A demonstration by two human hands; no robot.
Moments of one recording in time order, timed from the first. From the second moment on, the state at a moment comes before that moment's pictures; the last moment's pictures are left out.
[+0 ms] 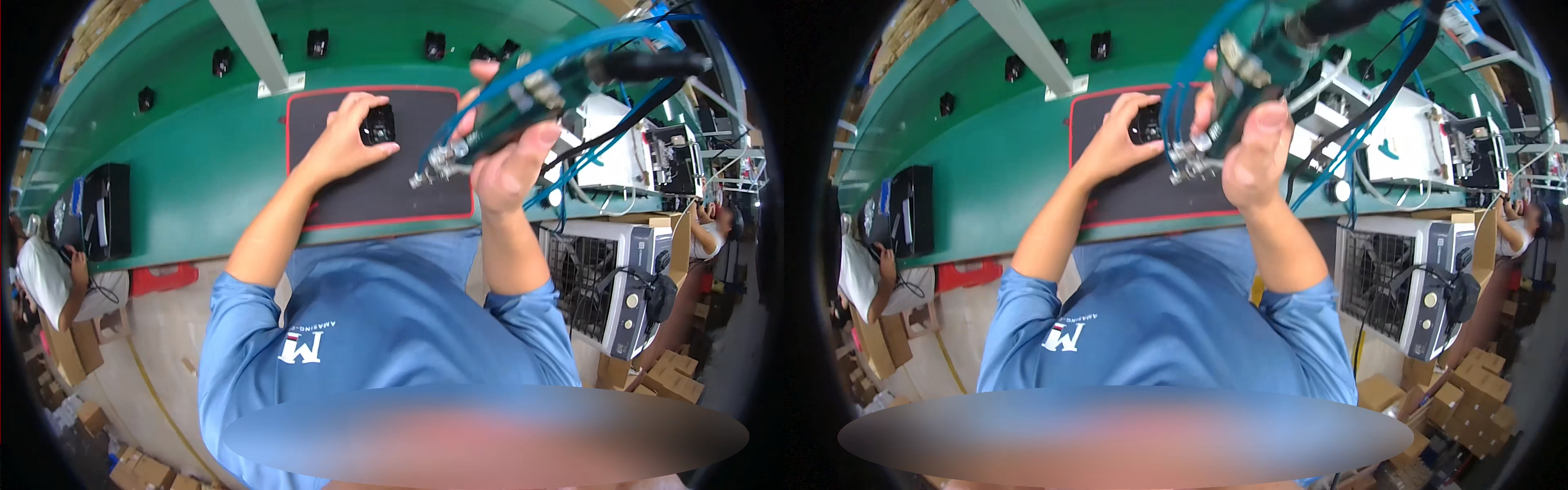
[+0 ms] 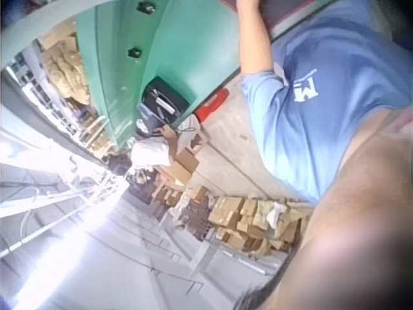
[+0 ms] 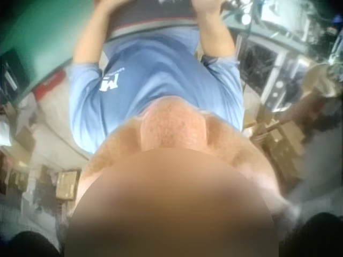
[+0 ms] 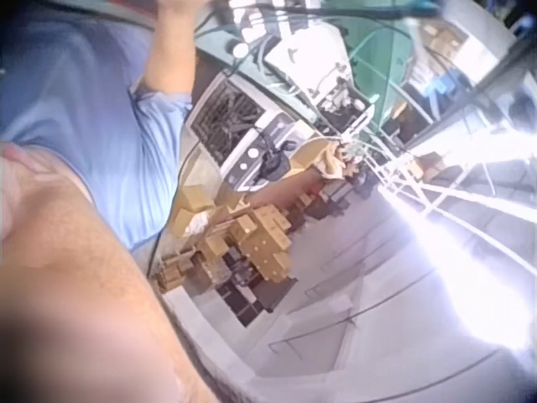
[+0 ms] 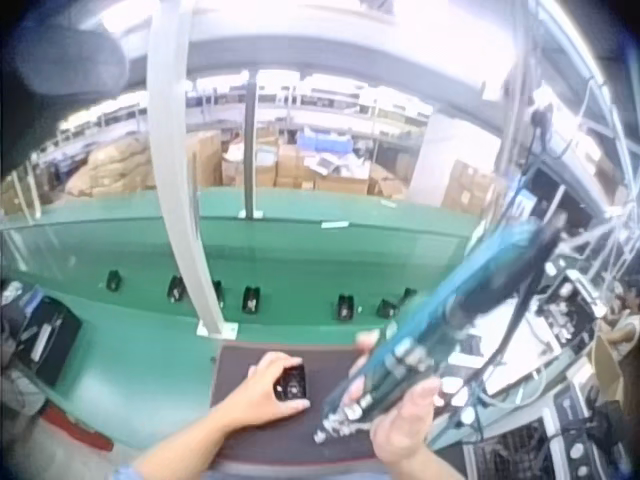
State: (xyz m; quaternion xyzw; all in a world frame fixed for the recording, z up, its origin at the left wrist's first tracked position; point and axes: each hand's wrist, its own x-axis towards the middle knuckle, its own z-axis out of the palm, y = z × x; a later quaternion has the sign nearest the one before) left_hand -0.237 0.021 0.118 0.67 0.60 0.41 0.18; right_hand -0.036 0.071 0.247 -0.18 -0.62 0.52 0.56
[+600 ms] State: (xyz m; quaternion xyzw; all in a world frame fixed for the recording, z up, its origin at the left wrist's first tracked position) left_hand -0.195 -0.032 0.100 0.65 0.59 0.44 0.18; right_hand -0.071 0.053 0.234 -0.17 -0.66 0.47 0.56
